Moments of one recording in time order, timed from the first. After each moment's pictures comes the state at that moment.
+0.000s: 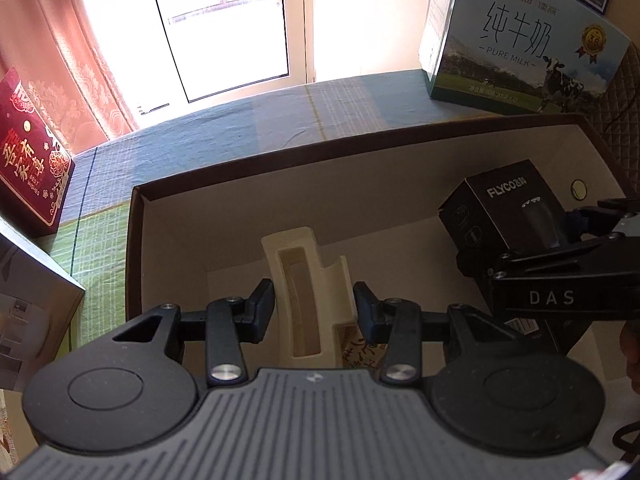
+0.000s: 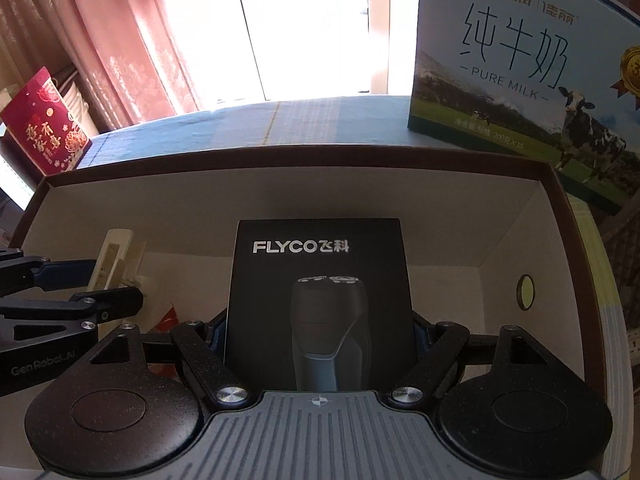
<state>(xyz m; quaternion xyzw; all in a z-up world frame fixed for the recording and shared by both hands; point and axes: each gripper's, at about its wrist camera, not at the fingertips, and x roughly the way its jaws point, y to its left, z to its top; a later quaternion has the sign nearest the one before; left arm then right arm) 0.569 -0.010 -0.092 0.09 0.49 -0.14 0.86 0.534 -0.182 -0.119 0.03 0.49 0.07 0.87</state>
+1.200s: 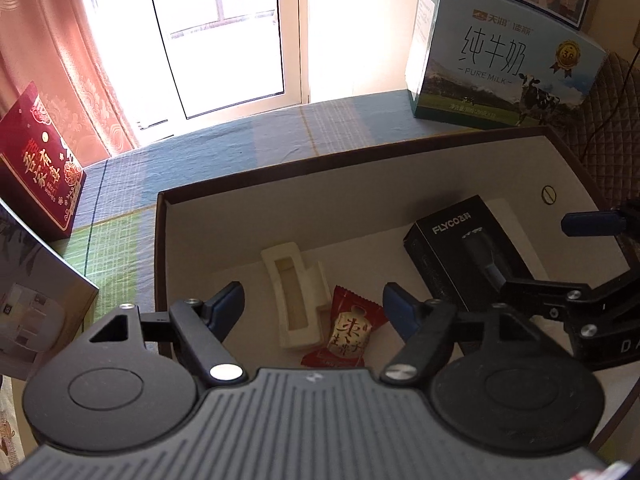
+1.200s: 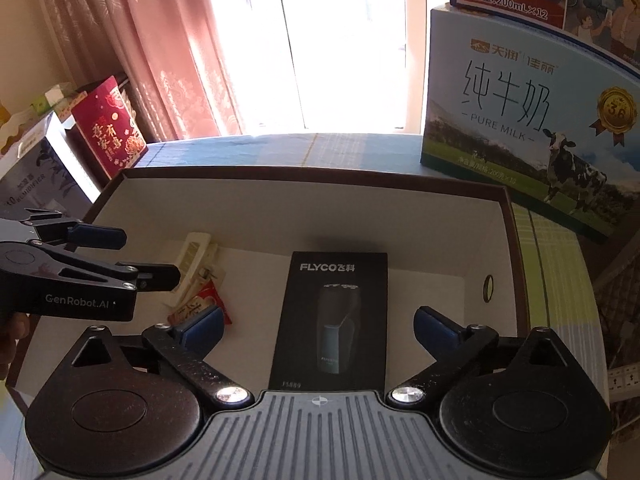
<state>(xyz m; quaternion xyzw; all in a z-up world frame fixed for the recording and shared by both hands) 0.537 0.000 -0.064 0.08 0.46 -0.15 0.87 0.468 -0.192 -0.068 0.01 0.44 0.14 0.89</state>
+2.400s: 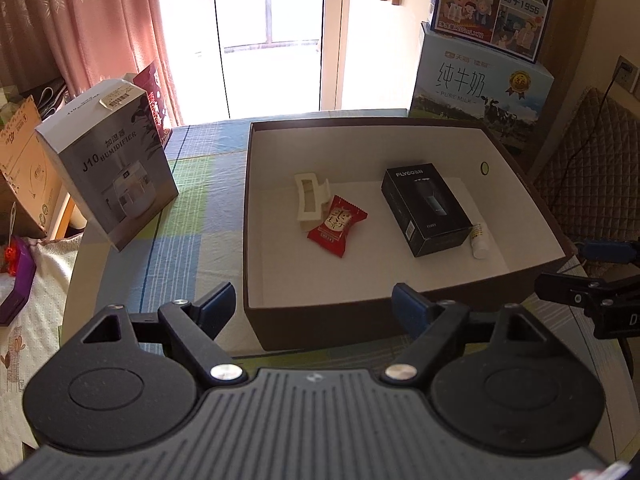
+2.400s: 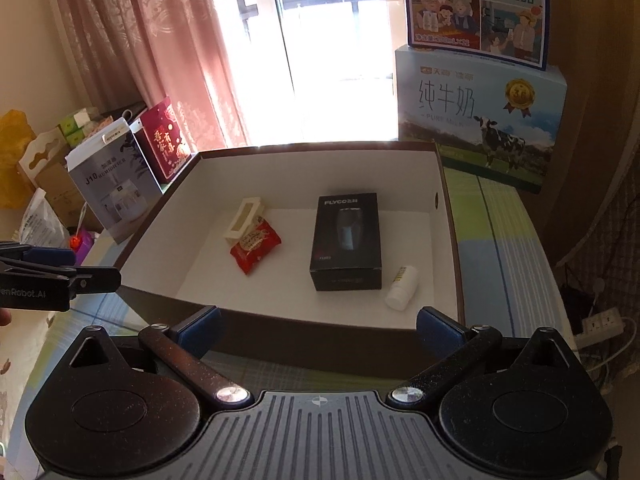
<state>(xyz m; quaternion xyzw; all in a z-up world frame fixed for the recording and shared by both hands) 0.344 0.044 0.003 0.03 0.42 -0.09 0.90 0.291 -0.205 -0.018 0.04 0.40 0.12 0.91</state>
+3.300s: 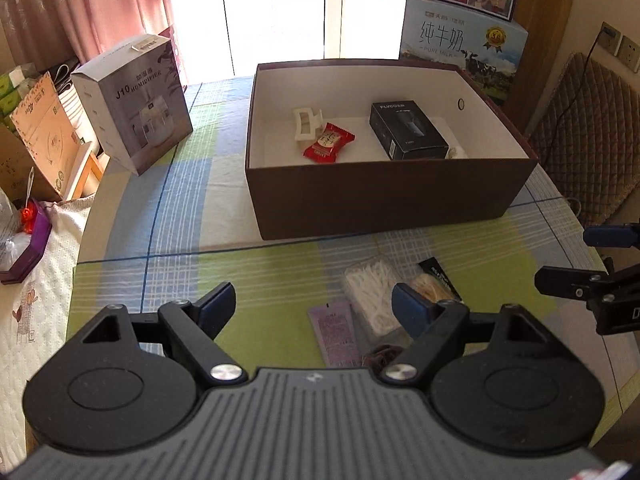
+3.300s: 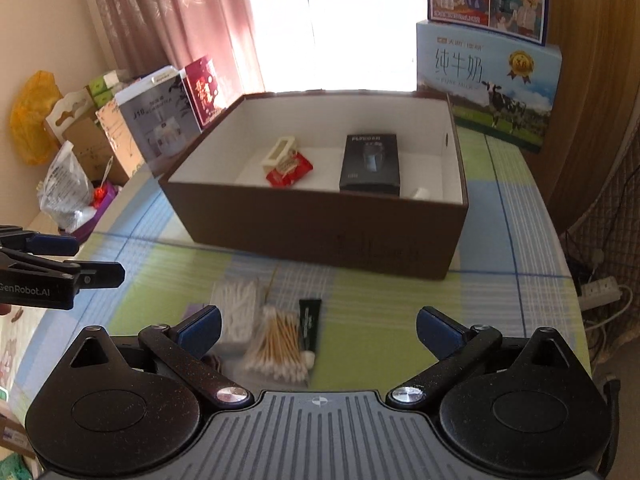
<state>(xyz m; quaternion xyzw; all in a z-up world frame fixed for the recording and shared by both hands) 0.231 0.047 -0.014 0.04 0.45 -0.08 0.89 0.193 -0.200 -0.036 0.02 0.43 0.15 0.89</state>
